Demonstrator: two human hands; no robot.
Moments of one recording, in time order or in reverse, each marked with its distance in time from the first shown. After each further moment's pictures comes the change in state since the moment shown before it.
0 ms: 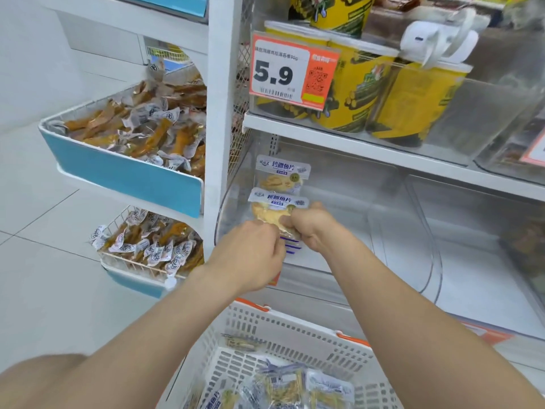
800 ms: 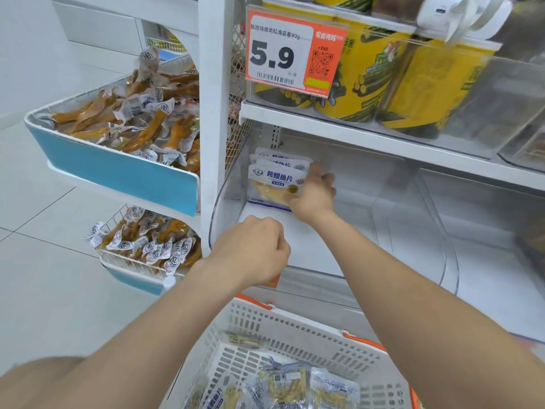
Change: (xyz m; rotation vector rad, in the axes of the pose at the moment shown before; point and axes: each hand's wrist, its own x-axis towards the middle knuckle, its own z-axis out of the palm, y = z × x) left_hand 0.020 -0.005 0.008 -0.058 -0.137 -0.095; right_hand 0.035 -0.018 0.001 -0.622 0.258 -0.431
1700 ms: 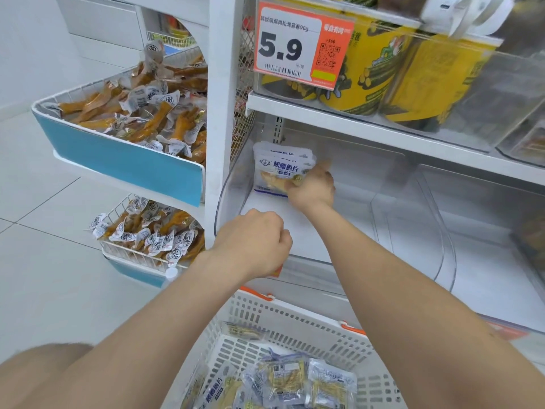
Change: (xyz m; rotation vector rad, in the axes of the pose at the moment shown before) left_hand -0.009 -0.001 0.002 0.065 0.072 0.000; right_hand 0.003 -0.001 0.012 -0.053 0.139 0.069
